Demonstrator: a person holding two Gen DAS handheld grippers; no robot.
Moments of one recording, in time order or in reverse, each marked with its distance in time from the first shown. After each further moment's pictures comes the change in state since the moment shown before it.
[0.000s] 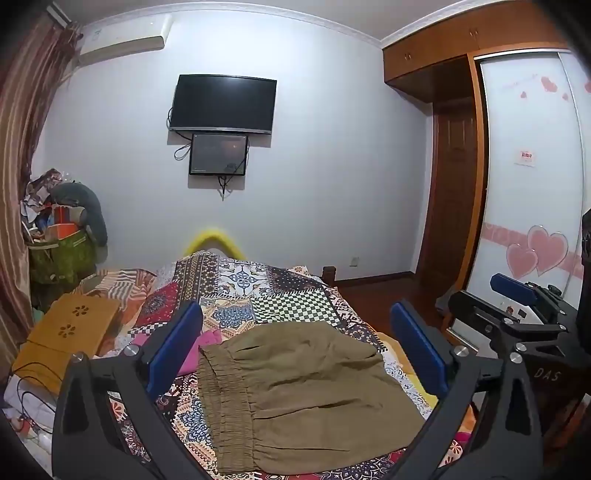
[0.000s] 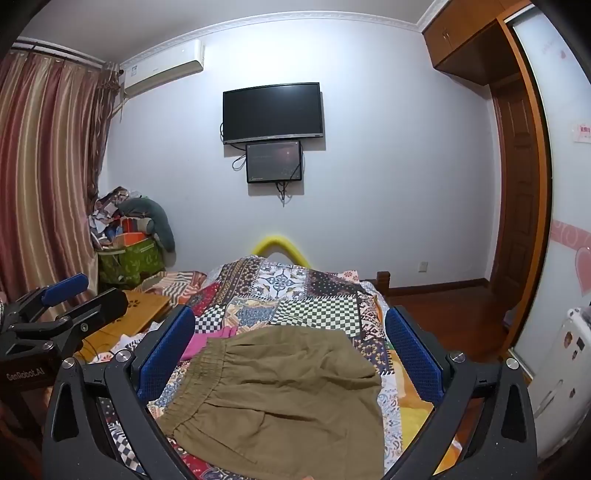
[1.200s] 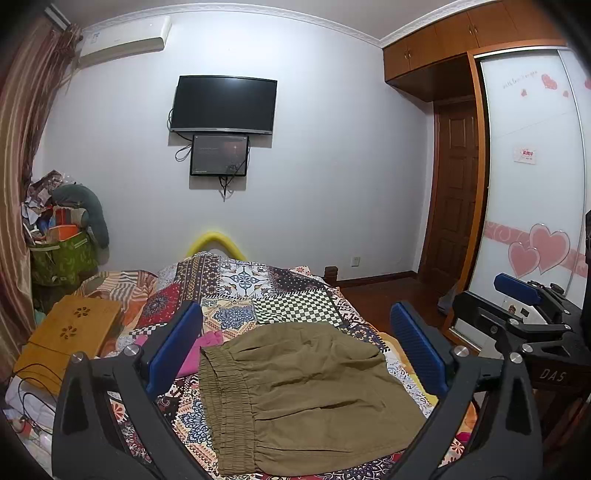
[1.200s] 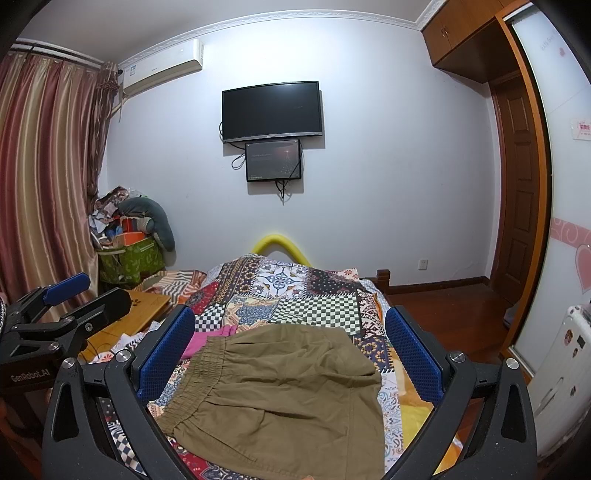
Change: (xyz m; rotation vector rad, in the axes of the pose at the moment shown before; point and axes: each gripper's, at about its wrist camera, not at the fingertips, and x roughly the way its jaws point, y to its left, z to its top) left arm 0.002 -0.002 -0.001 0.011 -0.001 0.011; right arm 0.001 0.000 -0.003 0.002 0.004 0.000
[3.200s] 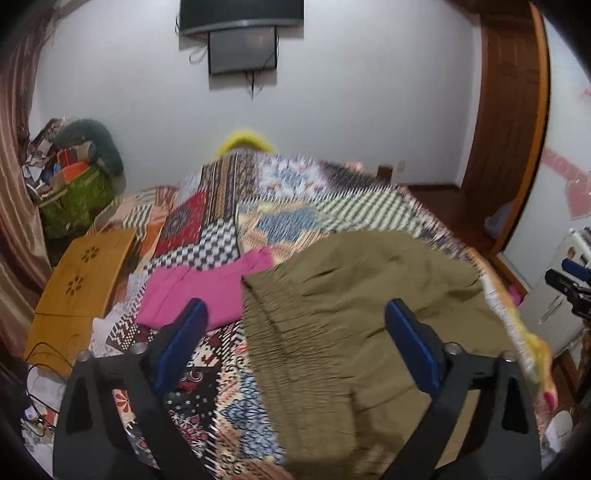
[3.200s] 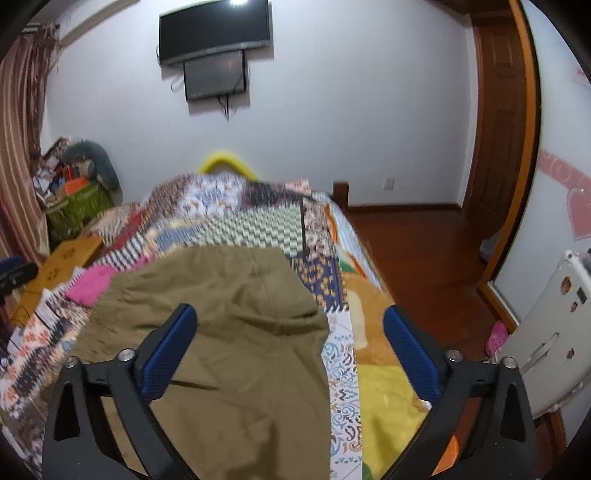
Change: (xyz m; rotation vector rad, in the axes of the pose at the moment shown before) left arm 0.193 0.101 -0.078 0.022 0.438 0.133; right arm 0.117 -0.100 -0.075 0.059 0.365 -0.142
